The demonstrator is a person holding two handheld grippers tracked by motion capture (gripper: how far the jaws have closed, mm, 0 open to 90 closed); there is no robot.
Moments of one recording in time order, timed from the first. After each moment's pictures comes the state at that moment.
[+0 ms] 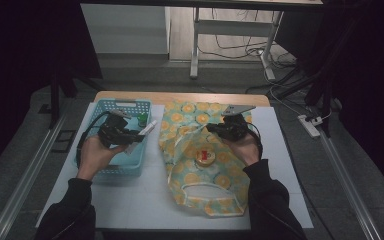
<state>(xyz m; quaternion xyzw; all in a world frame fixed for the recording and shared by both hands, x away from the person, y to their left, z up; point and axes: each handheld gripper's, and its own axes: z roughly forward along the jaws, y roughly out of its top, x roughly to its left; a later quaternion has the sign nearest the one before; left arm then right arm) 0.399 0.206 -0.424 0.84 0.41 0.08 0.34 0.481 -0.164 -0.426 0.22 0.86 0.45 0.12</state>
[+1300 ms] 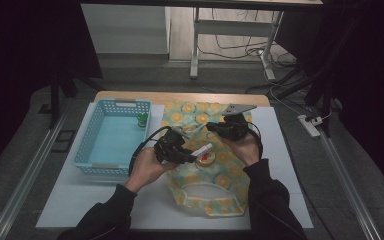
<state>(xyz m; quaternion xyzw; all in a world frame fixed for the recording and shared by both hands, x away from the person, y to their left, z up) 0.398 0.054 -0.438 0.89 0.31 0.00 0.35 0.479 -0.164 -0.421 0.22 0.85 0.46 0.12</state>
